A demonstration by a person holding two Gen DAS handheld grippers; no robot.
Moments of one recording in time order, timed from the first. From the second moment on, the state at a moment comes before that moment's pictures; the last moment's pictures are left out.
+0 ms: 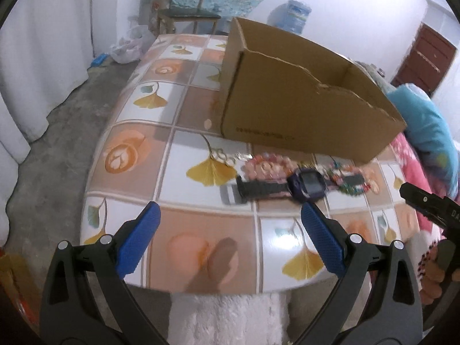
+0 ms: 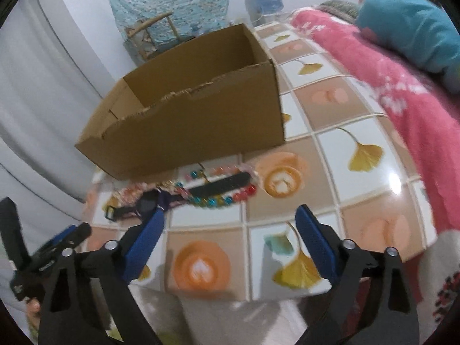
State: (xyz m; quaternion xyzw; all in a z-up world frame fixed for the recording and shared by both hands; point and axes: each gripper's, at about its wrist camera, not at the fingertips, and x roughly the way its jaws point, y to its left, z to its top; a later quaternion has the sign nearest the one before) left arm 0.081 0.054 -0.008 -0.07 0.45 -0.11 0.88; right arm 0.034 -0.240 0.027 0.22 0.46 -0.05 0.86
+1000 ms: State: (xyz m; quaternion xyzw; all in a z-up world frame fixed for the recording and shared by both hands) left arm 0.128 0.032 -0.037 -0.04 0.52 -0.16 0.84; right arm 0.075 -0.262 -0.005 0.25 0.50 -0.01 0.83
